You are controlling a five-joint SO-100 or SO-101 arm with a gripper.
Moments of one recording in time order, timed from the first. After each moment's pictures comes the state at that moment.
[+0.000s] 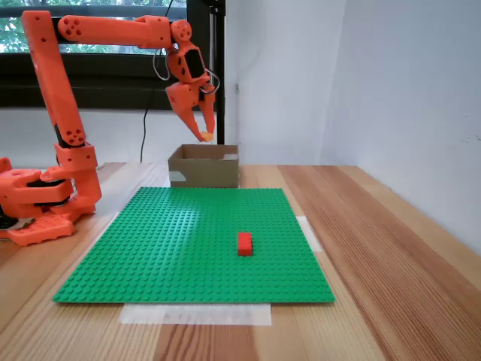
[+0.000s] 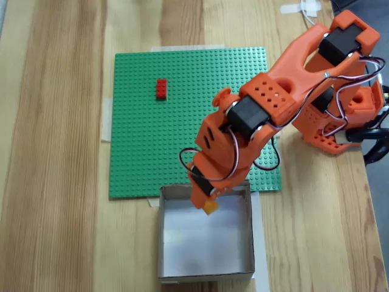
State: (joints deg) arm -41.3 93.0 90.4 72.8 3.6
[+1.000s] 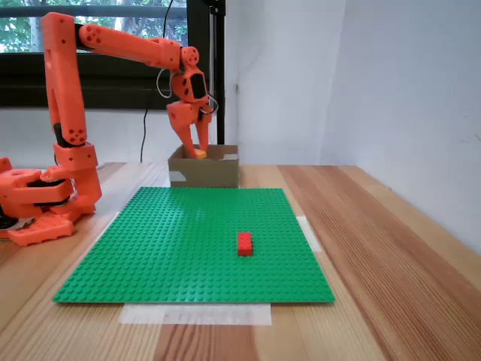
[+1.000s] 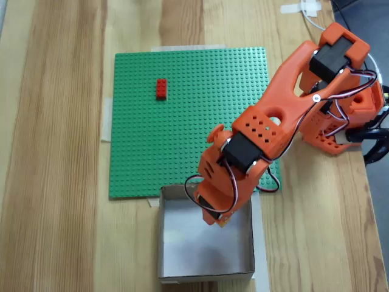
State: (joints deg) arm -44.7 83.0 90.4 71.7 1.4
